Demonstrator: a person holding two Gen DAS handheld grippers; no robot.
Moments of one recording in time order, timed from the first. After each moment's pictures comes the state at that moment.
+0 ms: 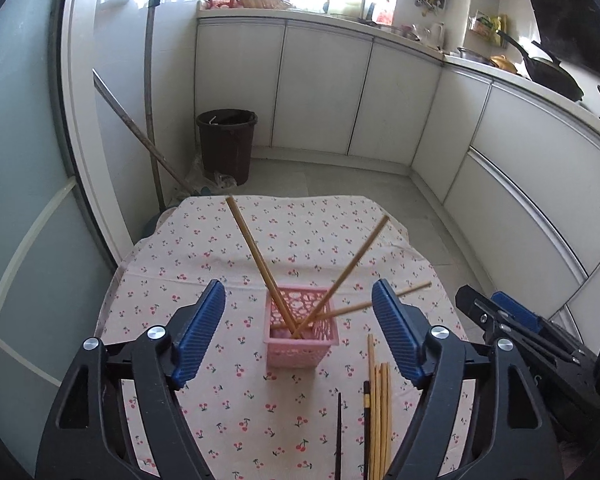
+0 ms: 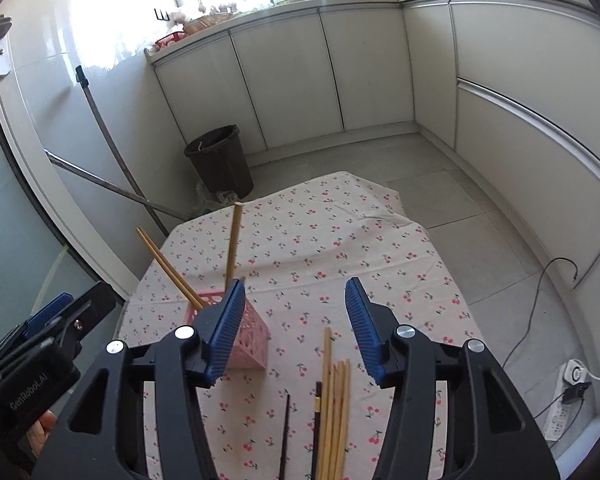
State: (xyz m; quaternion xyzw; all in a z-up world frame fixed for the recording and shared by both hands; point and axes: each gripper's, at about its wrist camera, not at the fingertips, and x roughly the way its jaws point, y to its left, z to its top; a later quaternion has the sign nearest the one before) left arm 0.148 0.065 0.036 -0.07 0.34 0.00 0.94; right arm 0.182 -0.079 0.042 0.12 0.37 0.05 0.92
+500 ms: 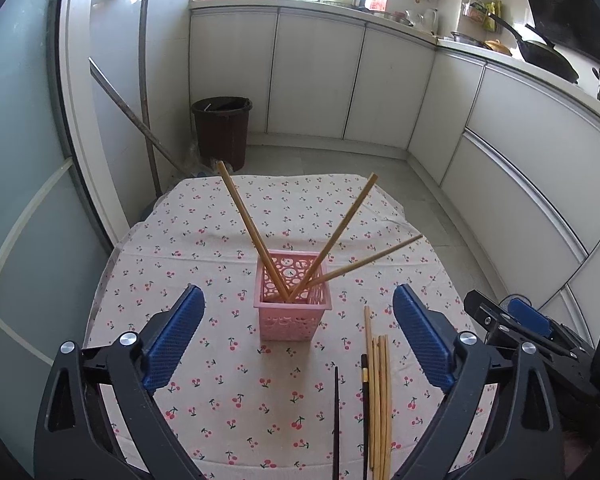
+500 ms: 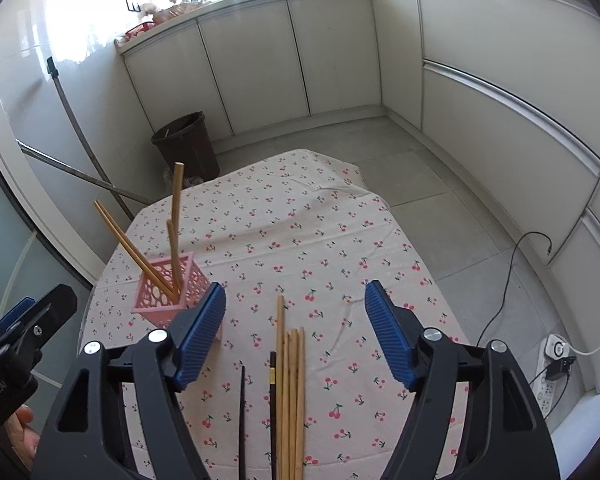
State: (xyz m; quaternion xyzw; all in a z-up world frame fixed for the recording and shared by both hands) left arm 0.133 0.054 0.015 -0.05 0.35 0.00 0.93; right arm 0.159 -0.107 0.012 0.11 0.40 0.00 0.91
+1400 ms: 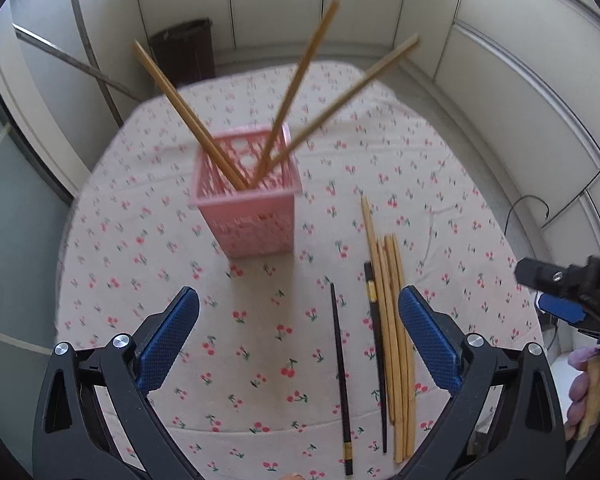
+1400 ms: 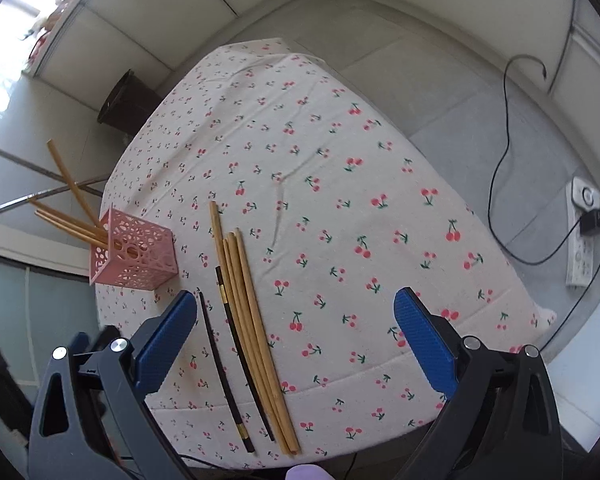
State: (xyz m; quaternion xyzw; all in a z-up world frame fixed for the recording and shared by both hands) left arm 0.158 0.016 -0.074 0.01 0.51 -0.04 0.86; right arm 0.148 -0.193 -0.077 0.30 0.56 -0.02 0.77
